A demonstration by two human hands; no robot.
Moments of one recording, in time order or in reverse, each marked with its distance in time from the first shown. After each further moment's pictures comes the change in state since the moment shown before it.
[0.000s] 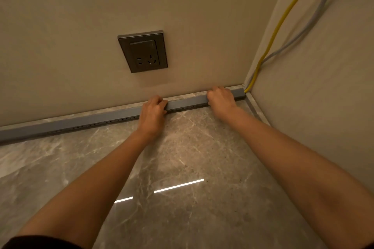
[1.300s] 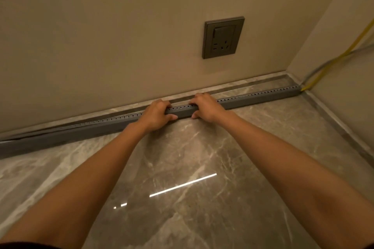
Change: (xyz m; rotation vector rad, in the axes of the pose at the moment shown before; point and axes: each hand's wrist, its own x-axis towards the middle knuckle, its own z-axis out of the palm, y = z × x) left_hand -0.050 -0.161 -0.065 -0.162 -0.361 -0.061; right_hand -0.008 -0.217 -0.001 0.268 -0.144 -0.064
